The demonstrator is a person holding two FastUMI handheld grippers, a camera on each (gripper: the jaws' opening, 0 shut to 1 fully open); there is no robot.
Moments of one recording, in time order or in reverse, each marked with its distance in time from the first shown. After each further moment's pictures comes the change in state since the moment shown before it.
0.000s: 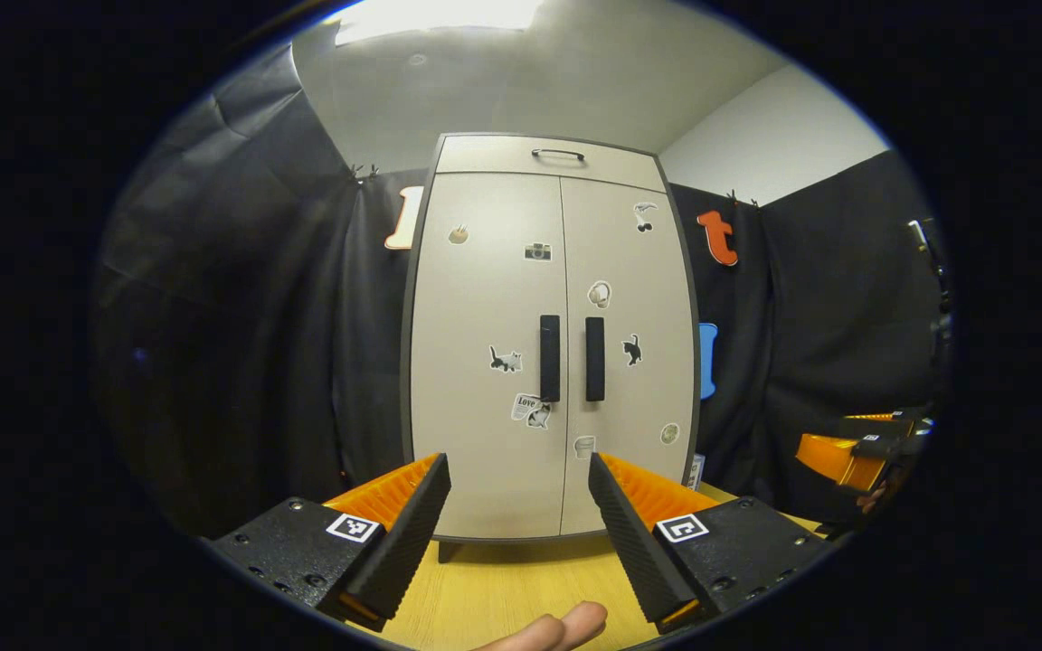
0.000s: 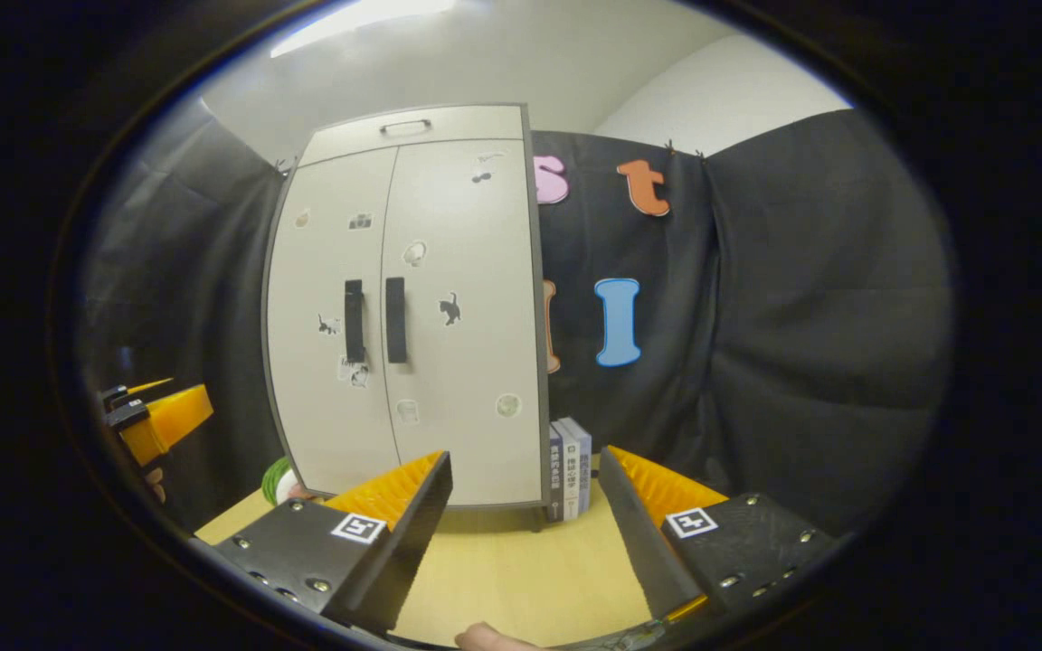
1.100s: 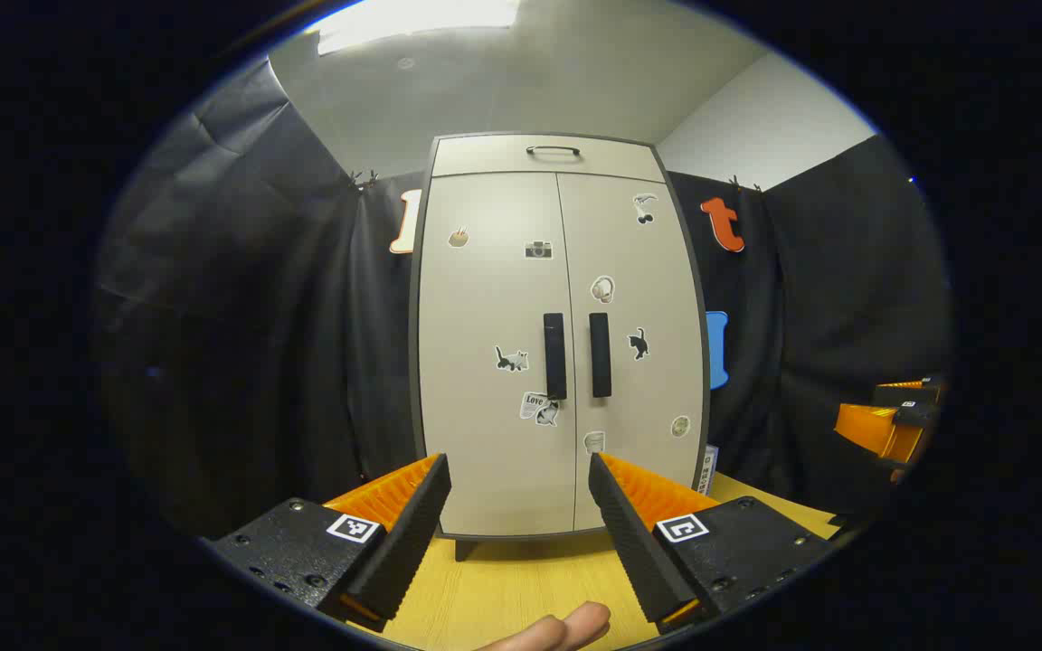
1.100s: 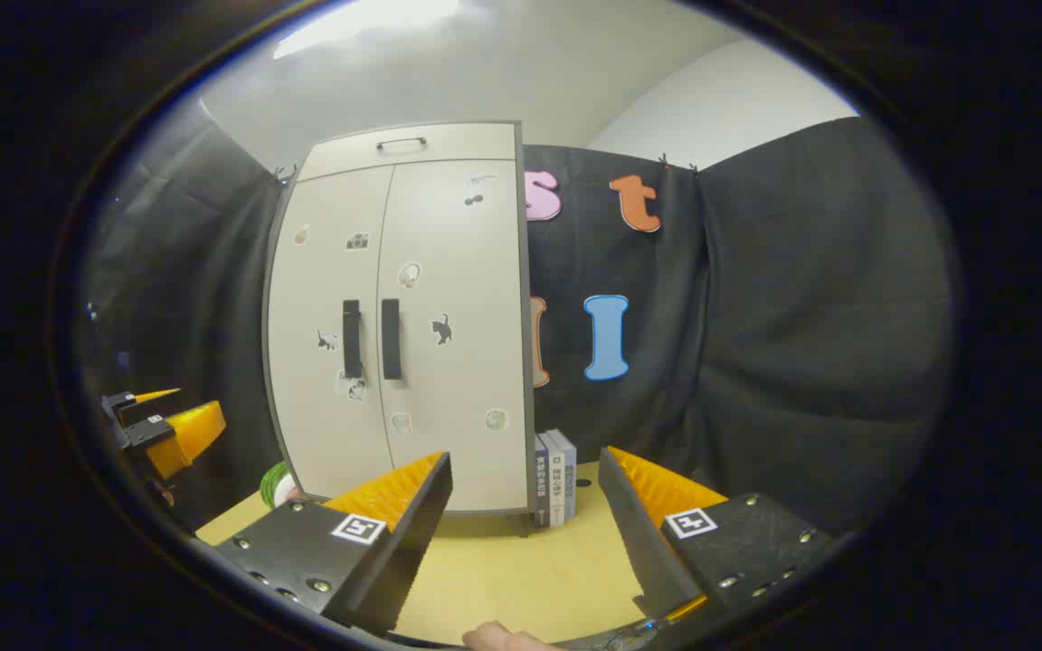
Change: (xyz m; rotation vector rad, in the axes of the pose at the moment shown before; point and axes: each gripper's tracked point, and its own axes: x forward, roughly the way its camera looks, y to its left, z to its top) left arm -0.012 -0.005 0.009 0.049 0.021 0.042; right arm -0.033 -0.016 0.037 -0.006 -0.041 -0.018
